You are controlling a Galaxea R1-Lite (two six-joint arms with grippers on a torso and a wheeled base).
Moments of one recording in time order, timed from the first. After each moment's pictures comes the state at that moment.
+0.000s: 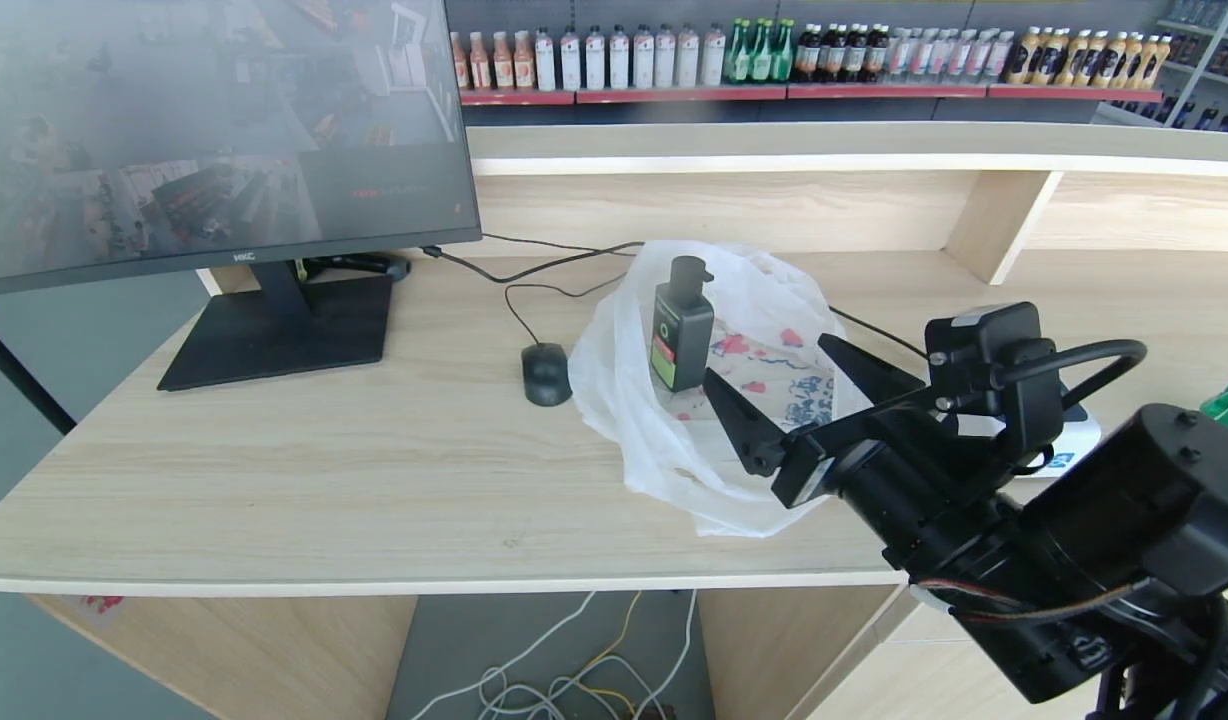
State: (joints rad) left arm 0.00 0.00 0.00 0.00 0.00 0.00; right arm 0.78 1.74 -0.51 -1.51 -0.32 -0.10
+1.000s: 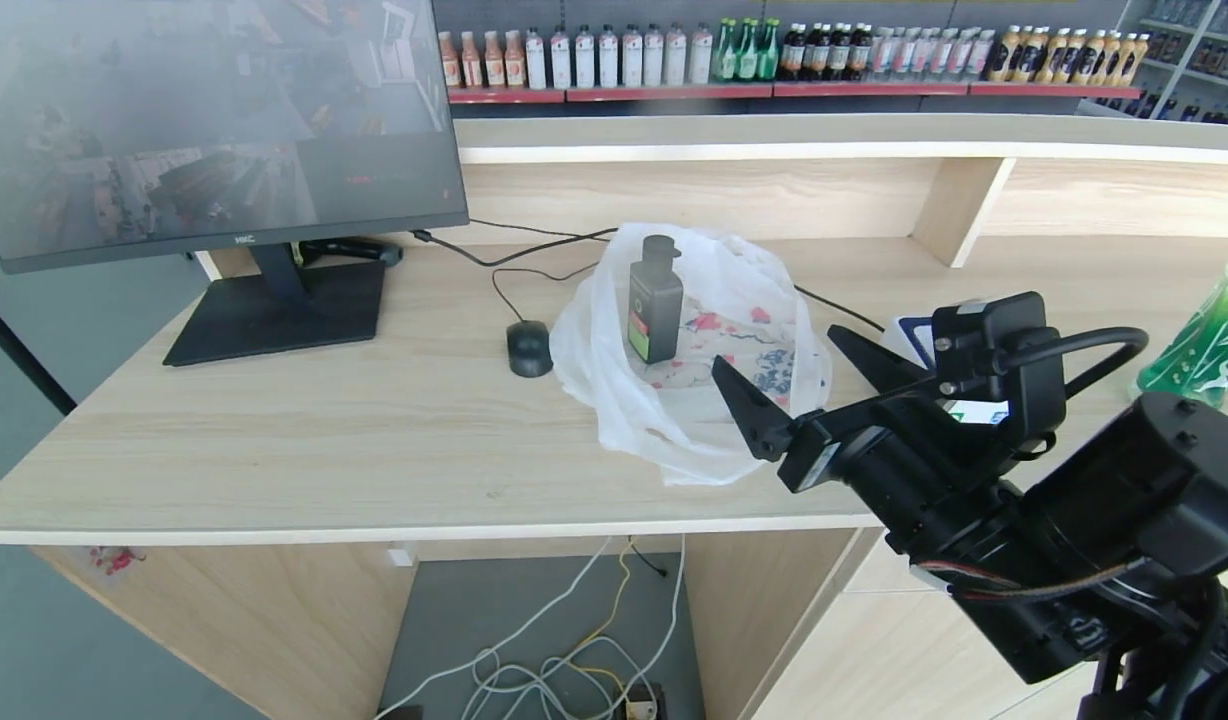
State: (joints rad) left arm 0.00 0.00 0.00 0.00 0.00 0.00; right arm 0.74 1.74 -0.52 -1.52 -0.32 -0.10
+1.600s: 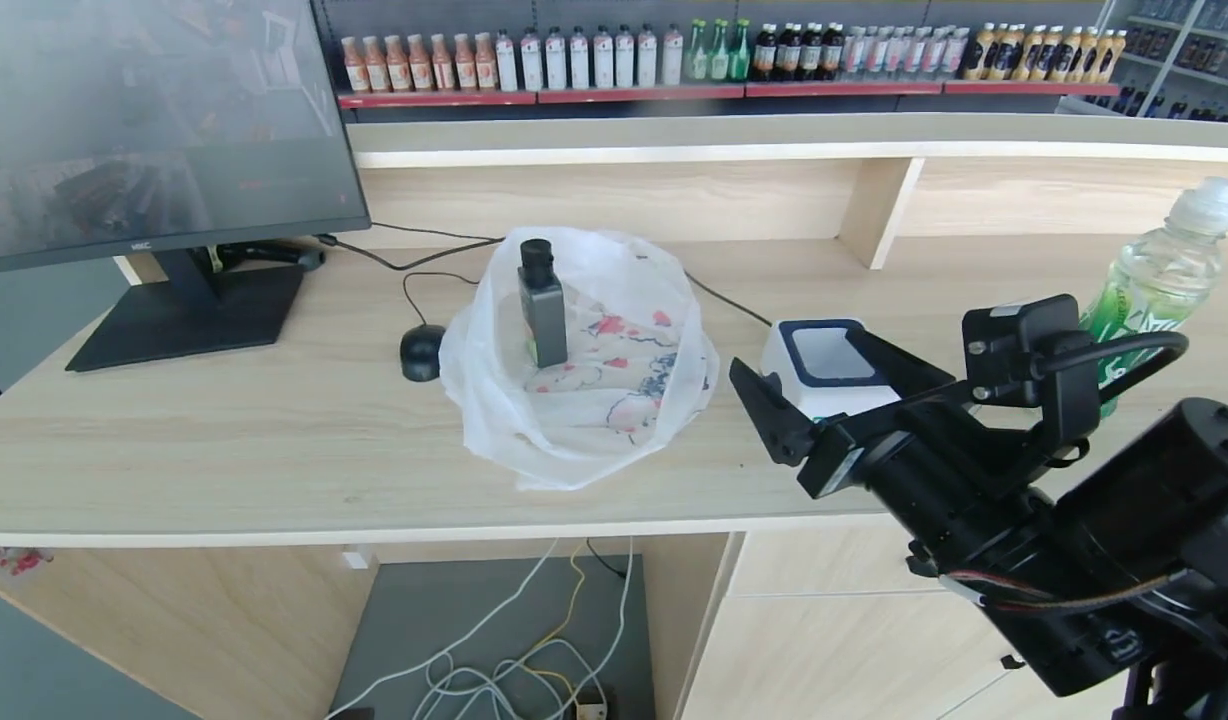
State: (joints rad) left arm 0.00 0.00 0.00 0.00 0.00 -0.01; right arm 0.75 1.71 -0.48 -1.52 -0.32 -0.10
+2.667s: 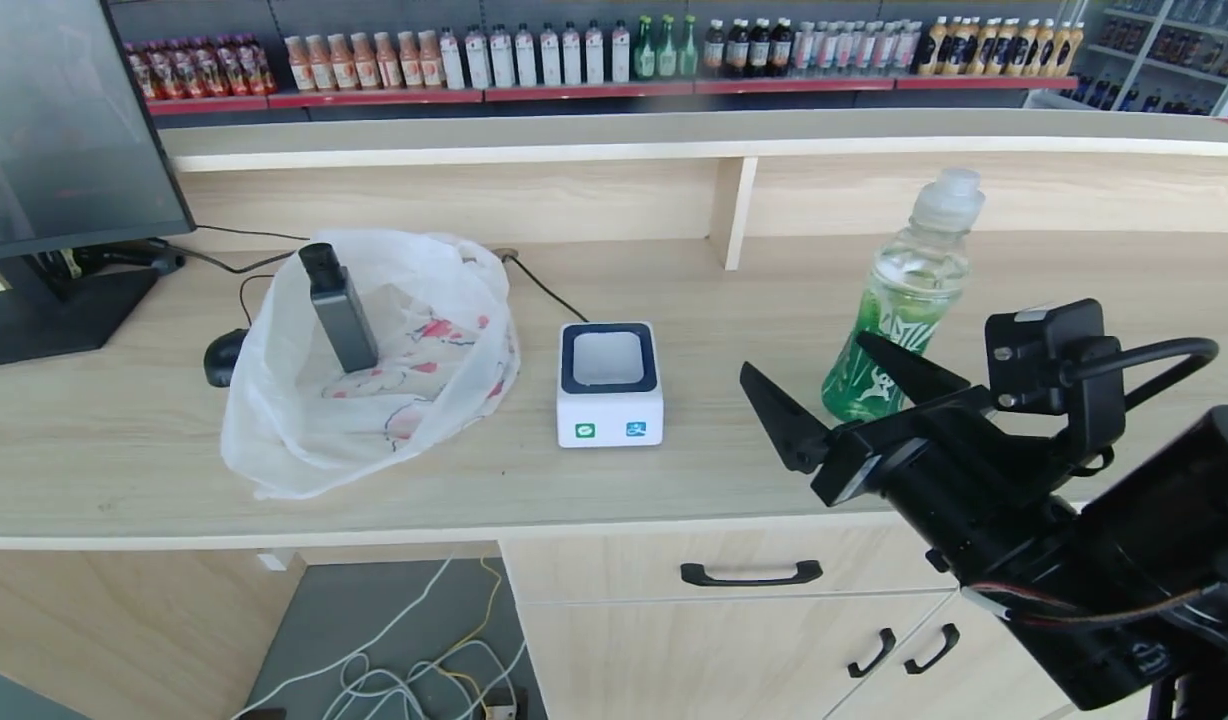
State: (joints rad) left arm 0.00 0.00 0.00 0.00 0.00 -0.01; right arm 0.75 1.68 -0.45 -1.52 -0.31 -0.10
